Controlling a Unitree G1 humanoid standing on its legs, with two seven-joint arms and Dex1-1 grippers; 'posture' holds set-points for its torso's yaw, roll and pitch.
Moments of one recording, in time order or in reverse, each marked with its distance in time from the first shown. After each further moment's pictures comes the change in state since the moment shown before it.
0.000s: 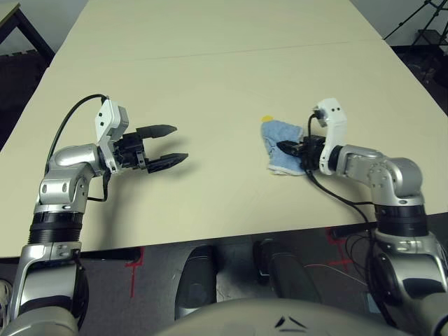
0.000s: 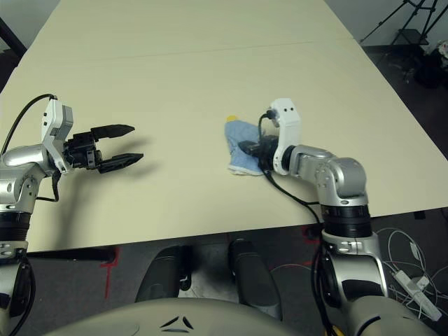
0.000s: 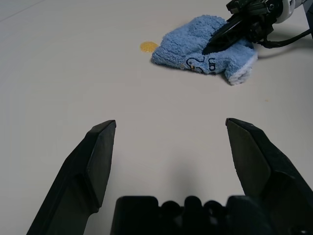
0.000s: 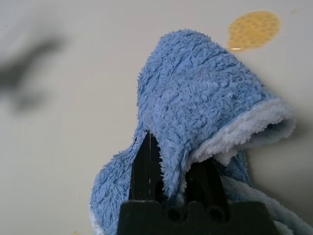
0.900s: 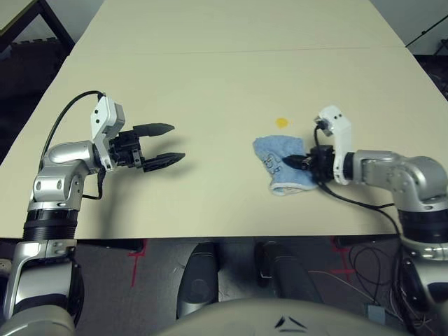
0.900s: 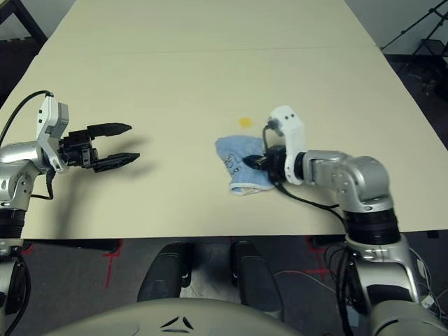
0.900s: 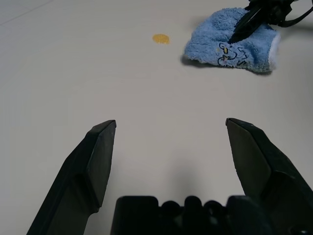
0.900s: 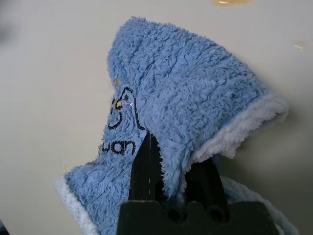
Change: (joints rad) left arm -0.035 0.012 -0.003 0.021 0.002 -0.007 -0.034; right arm 0.056 -0.383 -0.044 -0.049 0.083 0.103 0.145
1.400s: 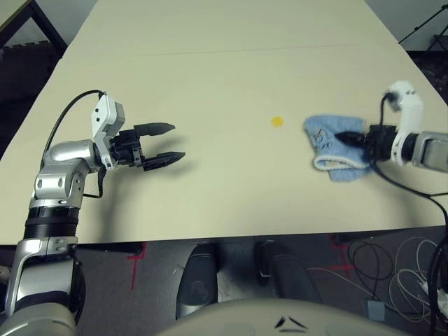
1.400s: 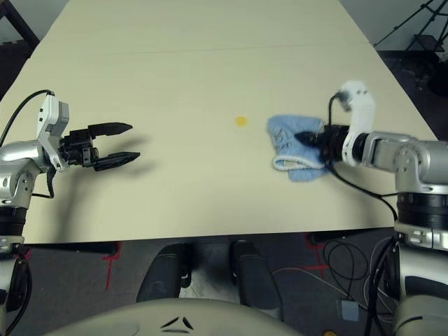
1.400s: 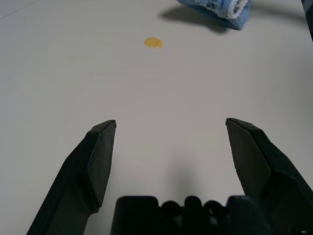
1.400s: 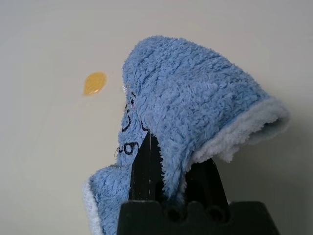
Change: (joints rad) left arm -0.014 -0.006 -0.016 0.028 0.002 -0.007 -0.014; right arm -0.188 -0.122 -0.198 0.347 -0.031 -0.157 0.024
